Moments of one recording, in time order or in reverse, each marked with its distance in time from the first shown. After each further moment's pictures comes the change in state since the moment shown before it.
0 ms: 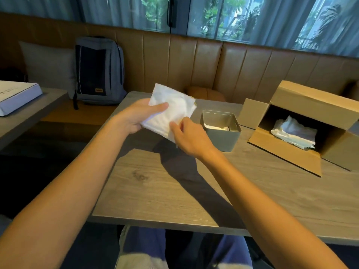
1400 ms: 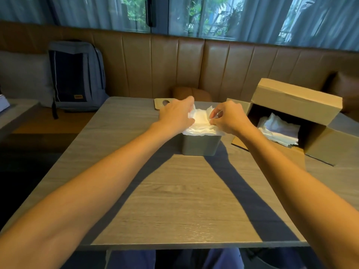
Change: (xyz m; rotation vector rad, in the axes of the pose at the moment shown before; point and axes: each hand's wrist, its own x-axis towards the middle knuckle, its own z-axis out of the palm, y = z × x) left_hand 0.058 0.005 0.140 1.228 0.202 0.483; right_hand 0.056 0.109 -0.118 -0.253 0.214 0.151
